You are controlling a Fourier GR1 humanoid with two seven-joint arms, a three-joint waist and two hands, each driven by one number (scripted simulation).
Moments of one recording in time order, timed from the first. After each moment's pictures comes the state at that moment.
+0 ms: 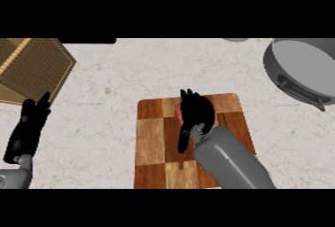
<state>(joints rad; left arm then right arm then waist) -0.09 0.40 0.02 -1.43 -0.06 0.17 0.38 -0.61 -0.01 0.49 -1.27 0.67 0.32 0.99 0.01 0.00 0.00</state>
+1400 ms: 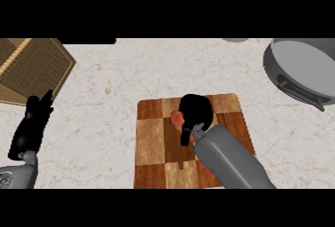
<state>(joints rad) -0.12 0.32 0.09 -1.44 -0.16 0.11 0.40 -0.62 -0.01 0.51 -1.07 0.80 0.15 0.81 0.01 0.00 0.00</state>
